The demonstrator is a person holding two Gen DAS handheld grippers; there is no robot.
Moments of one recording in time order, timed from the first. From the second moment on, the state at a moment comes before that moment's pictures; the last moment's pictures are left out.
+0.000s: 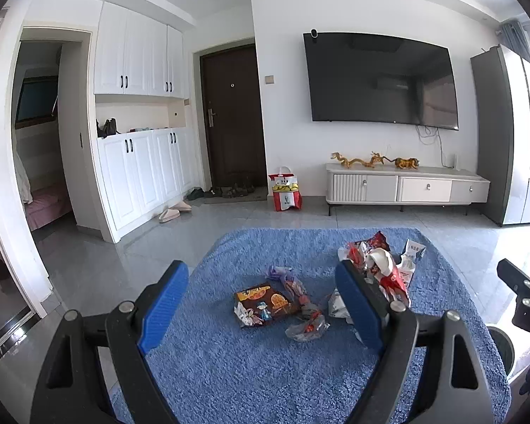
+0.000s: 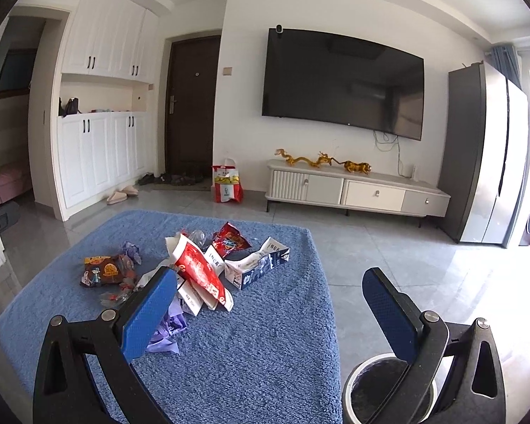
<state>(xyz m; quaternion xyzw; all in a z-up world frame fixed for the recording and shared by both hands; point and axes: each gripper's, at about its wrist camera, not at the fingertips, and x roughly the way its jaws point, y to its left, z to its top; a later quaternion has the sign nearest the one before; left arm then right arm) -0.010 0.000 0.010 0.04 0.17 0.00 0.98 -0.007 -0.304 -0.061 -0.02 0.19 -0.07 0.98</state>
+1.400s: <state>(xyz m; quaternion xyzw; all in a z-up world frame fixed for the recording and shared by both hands) 0.056 0.051 -0.075 0.01 0.32 -0.02 0.95 0.059 -0.281 -0.118 0.02 0.29 0.03 0.96</state>
